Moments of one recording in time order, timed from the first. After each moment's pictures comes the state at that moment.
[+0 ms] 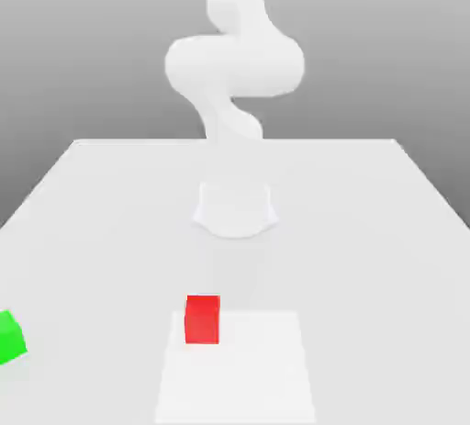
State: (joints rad) arm 0.00 -0.73 -0.01 -2.36 0.00 2.35 0.79
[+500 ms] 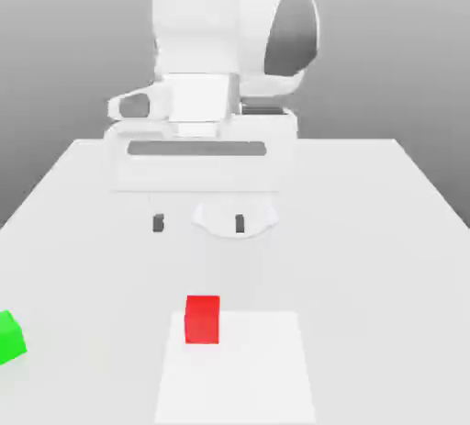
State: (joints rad) arm -0.03 -0.21 -0.09 -2.79 -0.01 2.72 0.70
